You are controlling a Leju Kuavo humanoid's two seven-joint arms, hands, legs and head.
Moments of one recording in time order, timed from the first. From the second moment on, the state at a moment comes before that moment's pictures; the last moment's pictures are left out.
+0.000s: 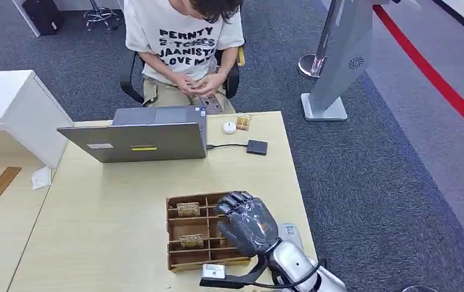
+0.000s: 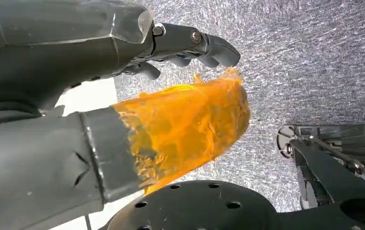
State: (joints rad) left arm -0.11 0.01 -1.18 -0.16 1.04 0.18 0.26; right arm -0.21 -0.10 0.86 -1.46 1.09 -0.37 0.00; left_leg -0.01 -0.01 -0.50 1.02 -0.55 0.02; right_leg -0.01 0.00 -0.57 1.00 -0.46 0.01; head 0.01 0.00
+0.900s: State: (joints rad) left arm -0.11 0.01 -1.20 -0.16 1.05 0.18 0.26; right arm -0.21 -0.09 0.83 -1.41 1.08 -0.34 0.01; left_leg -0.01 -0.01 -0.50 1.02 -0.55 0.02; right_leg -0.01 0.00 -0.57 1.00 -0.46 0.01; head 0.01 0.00
